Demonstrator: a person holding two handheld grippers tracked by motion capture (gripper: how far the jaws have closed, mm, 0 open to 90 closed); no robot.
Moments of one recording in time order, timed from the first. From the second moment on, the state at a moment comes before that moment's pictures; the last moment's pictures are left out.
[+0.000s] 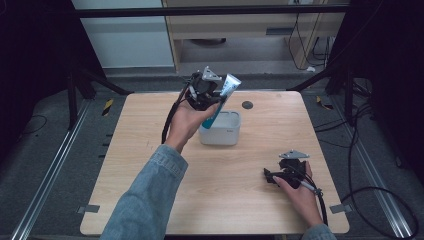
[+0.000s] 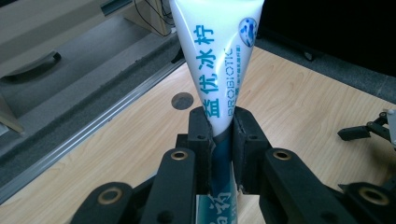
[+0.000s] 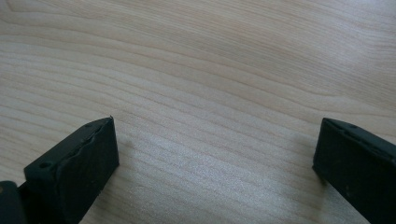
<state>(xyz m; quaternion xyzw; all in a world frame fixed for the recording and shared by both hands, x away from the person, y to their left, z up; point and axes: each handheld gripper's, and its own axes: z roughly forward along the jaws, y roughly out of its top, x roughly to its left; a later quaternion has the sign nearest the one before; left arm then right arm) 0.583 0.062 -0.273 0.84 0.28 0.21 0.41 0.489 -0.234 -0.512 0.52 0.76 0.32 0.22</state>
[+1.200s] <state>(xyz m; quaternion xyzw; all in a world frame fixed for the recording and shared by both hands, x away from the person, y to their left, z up) 0.615 0.043 -0.264 0.81 0.30 0.23 0.44 0.489 -0.234 -0.513 0.52 0.76 0.32 0.23</state>
